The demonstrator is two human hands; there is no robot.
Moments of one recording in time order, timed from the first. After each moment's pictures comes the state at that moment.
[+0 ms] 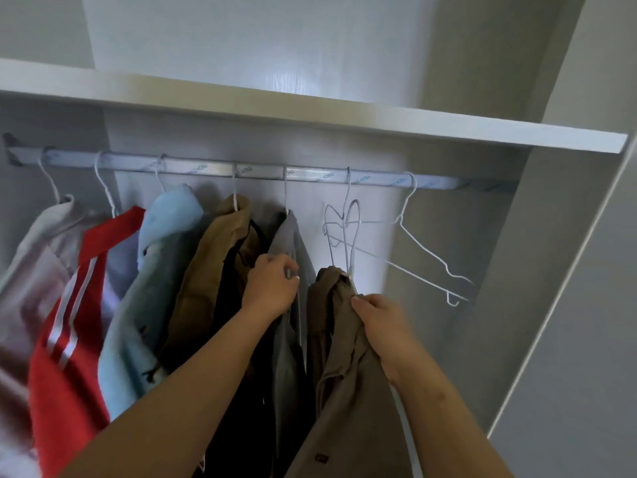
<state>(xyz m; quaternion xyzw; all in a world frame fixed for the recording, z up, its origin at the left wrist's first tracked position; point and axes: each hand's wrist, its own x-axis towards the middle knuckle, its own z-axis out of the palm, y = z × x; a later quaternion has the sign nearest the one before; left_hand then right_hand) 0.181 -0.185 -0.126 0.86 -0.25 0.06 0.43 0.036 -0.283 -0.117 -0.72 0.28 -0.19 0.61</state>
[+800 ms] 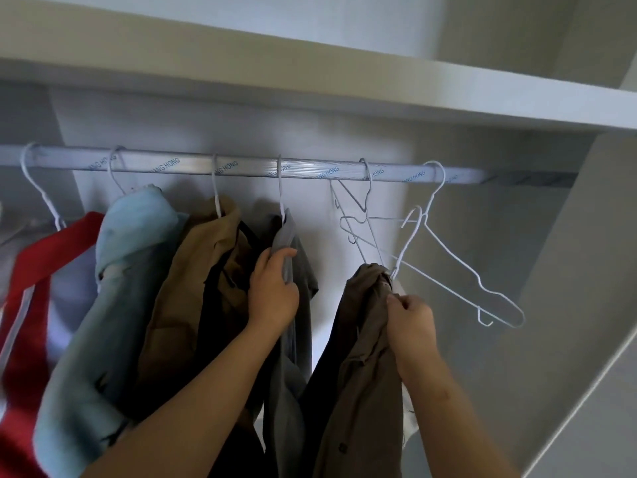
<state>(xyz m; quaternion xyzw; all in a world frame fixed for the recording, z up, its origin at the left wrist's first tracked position) 0.245 -0.226 -0.139 0.80 -0.25 0.08 0.54 0.115 -0.340 -0.135 -0.70 0.40 -0.31 0.50</state>
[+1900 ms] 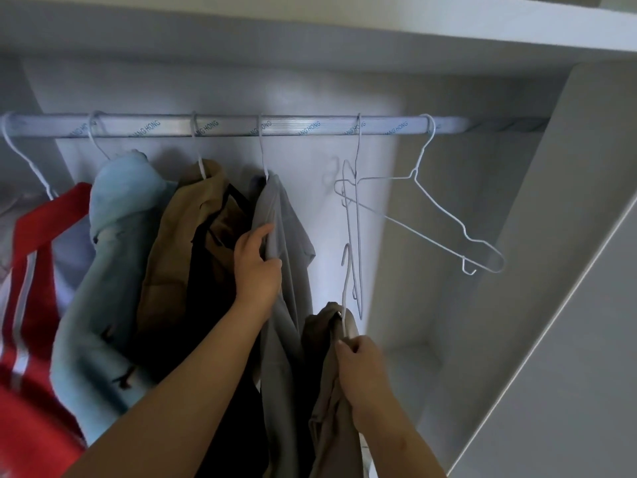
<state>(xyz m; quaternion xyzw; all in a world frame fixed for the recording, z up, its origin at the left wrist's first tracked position) 0.221 -0.213 -0.163 0.72 -0.18 0.03 0.66 0.064 -0.265 -0.203 -0.71 0.40 -0.15 0.56</state>
